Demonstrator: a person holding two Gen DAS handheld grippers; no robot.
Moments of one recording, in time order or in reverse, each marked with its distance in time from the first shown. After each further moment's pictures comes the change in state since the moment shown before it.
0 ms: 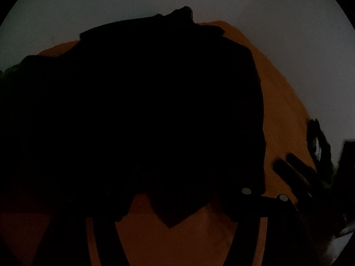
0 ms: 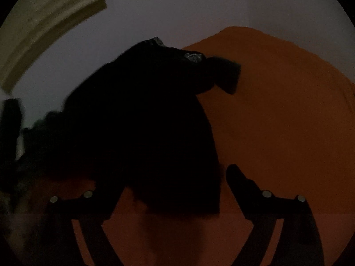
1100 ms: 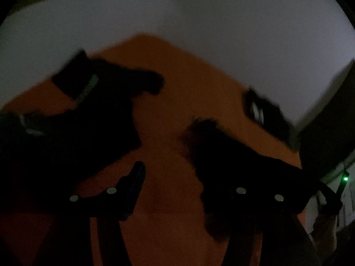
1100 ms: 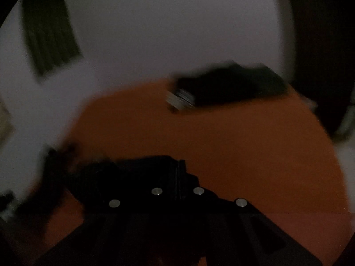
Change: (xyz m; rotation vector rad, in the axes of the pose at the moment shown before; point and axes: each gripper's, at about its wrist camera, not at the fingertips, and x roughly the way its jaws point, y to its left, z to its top) left arm -0.106 -0.104 -0.064 0.358 0.000 -0.258; right arm -0.394 -0.232 -0.258 0.667 -0.255 -0.649
